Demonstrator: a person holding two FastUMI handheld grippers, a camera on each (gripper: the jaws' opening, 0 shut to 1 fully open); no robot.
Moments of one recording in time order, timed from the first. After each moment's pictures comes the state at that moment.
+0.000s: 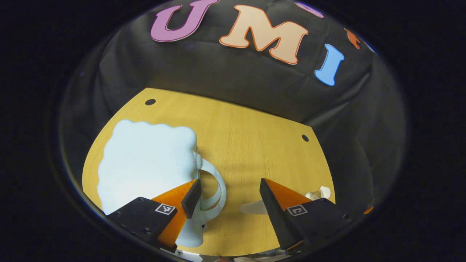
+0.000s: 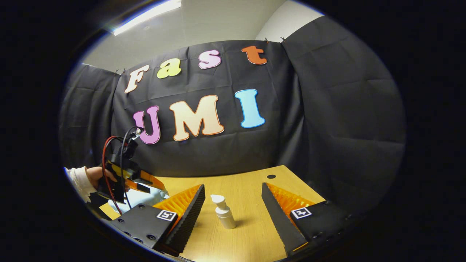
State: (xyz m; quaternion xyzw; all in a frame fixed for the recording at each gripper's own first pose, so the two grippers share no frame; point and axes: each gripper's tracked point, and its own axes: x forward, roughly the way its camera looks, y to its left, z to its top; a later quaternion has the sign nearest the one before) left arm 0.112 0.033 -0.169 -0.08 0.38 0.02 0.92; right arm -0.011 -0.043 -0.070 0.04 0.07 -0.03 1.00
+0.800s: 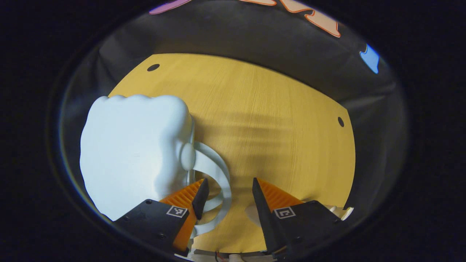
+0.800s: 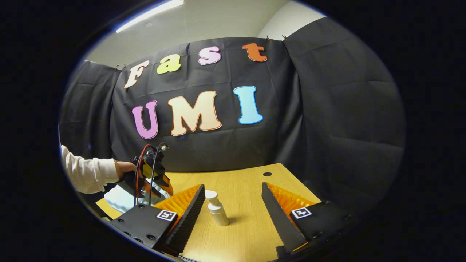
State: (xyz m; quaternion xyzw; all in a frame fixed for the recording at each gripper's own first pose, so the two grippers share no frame) left arm 0.143 0.044 -0.259 -0.09 0.53 0.11 0.83; right arm -0.010 -0.058 -0.079 0.03 0.09 -0.03 1.00
